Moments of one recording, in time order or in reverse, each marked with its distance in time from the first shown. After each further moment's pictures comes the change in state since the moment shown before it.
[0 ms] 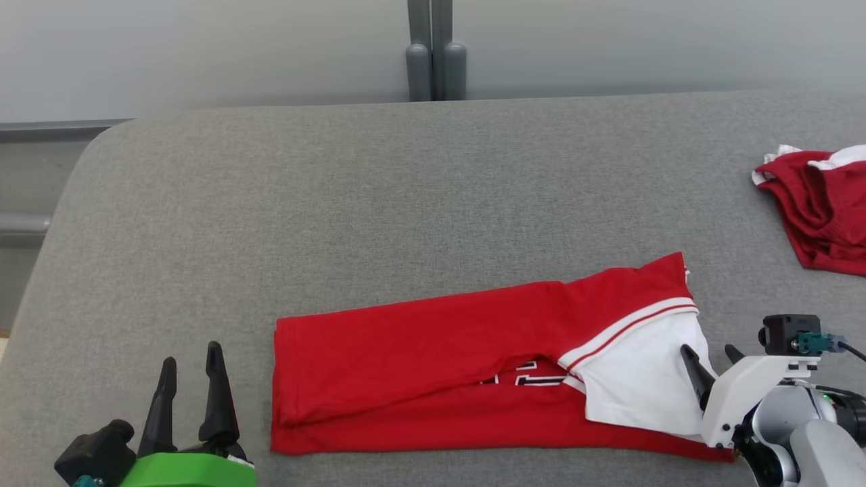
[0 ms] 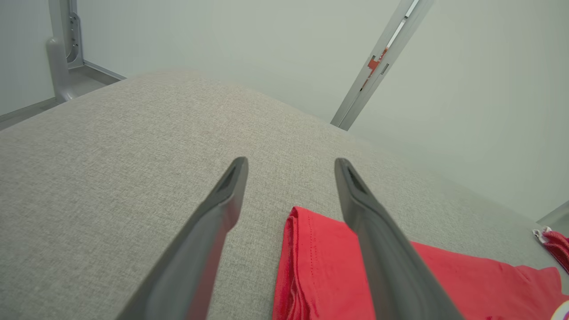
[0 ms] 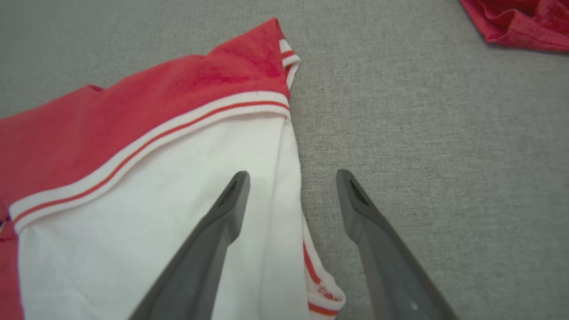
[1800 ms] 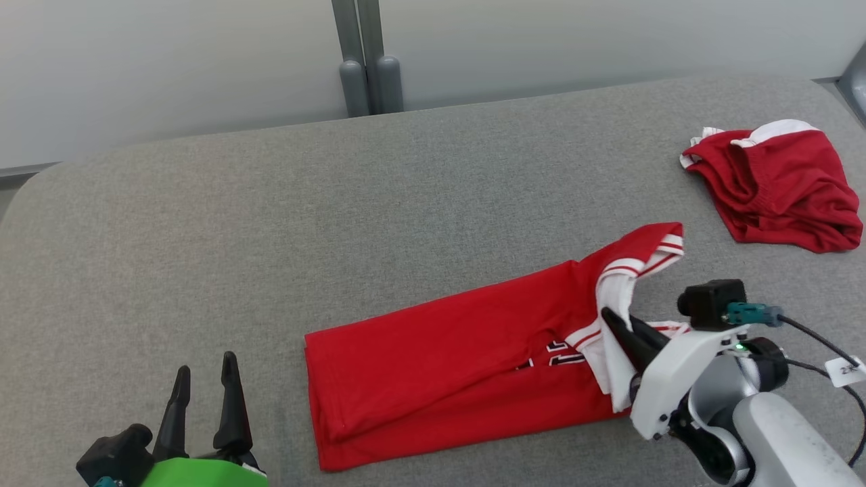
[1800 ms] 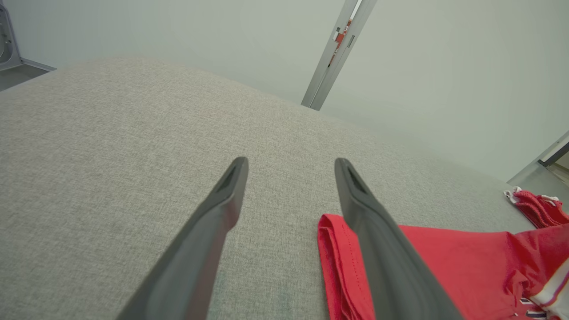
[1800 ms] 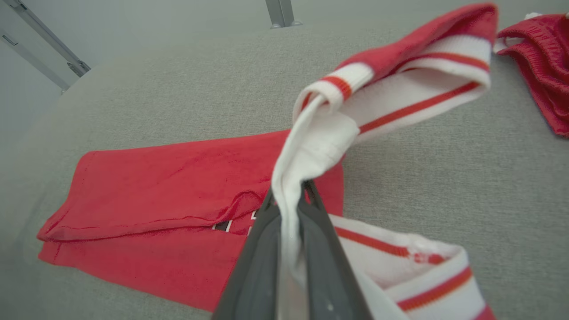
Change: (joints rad) left arm 0.001 -0.024 0.009 0.042 0.066 -0.019 0.000; right arm -0.038 -0.086 0.311 -0.241 0.197 0.000 -0.002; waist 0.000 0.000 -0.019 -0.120
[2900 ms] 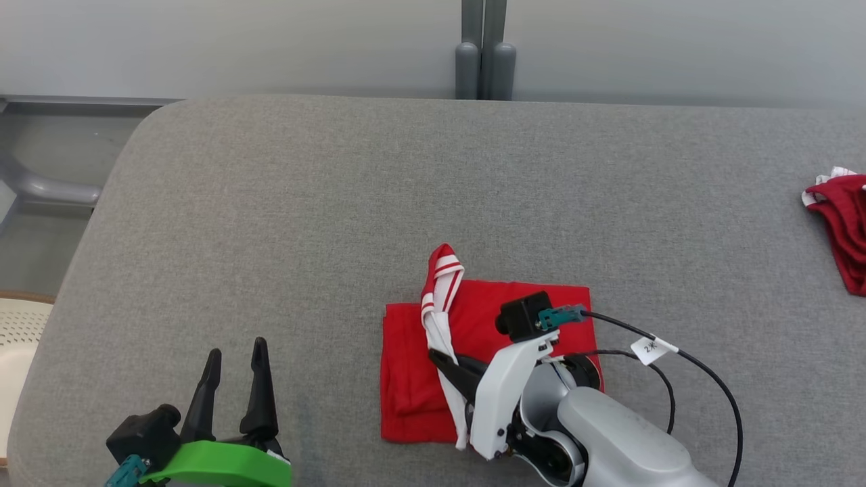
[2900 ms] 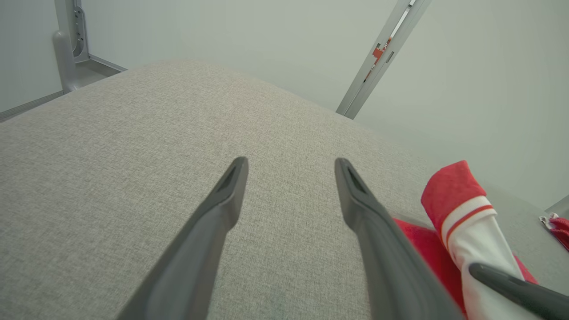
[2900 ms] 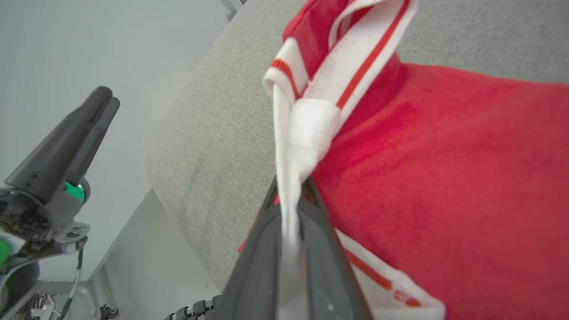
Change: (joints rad) left arm -0.048 -0.002 -0.067 0.038 -0.010 -0.012 0.000; right arm -0.284 0.255 0.450 0.393 0.273 0.000 -0.110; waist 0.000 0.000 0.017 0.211
